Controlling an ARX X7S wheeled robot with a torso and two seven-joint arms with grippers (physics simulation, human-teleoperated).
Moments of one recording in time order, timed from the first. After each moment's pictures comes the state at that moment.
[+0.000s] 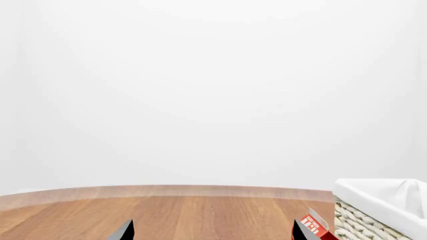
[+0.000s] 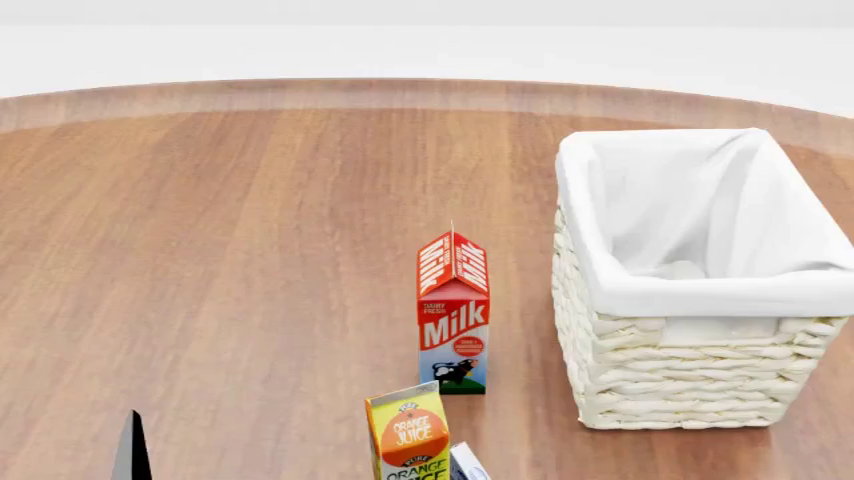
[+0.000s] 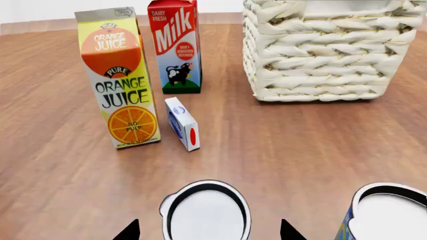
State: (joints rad) left arm 0.19 -0.25 0.20 0.62 -0.15 -0.06 -0.30; right arm -0.36 0.18 -0.12 0.01 0.19 -0.15 0.04
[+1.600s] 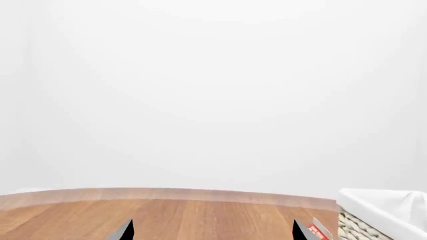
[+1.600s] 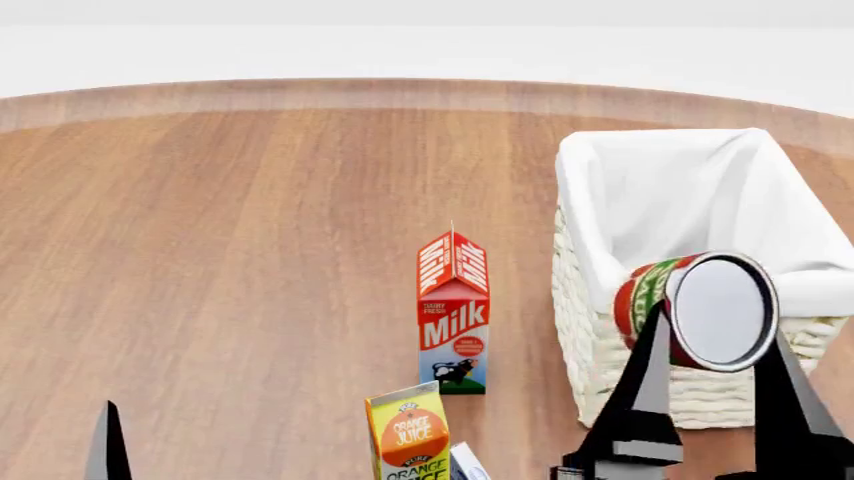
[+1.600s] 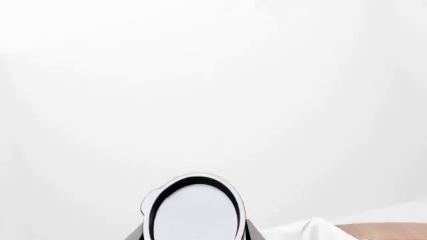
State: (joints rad) left arm 0.19 -0.30 0.21 0.66 -0.21 -0.07 -0.36; right arm -0.03 0.34 0.02 -0.66 0.53 0.08 0.27
